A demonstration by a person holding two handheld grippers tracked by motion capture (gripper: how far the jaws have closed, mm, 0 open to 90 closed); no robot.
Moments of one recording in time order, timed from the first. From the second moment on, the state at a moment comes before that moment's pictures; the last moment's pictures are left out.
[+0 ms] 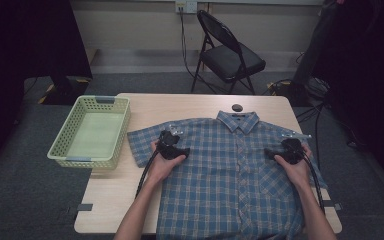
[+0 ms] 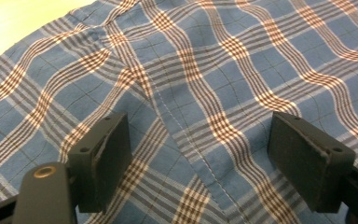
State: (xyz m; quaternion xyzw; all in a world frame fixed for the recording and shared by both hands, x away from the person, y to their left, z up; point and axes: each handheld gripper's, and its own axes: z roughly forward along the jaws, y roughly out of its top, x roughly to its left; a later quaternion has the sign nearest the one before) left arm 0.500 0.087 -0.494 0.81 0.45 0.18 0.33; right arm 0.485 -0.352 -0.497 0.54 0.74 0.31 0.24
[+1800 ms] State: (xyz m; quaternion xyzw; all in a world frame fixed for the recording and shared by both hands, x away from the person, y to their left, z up) left arm 0.438 0.082 -0.493 0.84 0.39 0.16 0.35; right arm 0.411 -0.363 -0.496 0.52 0.77 0.30 0.21
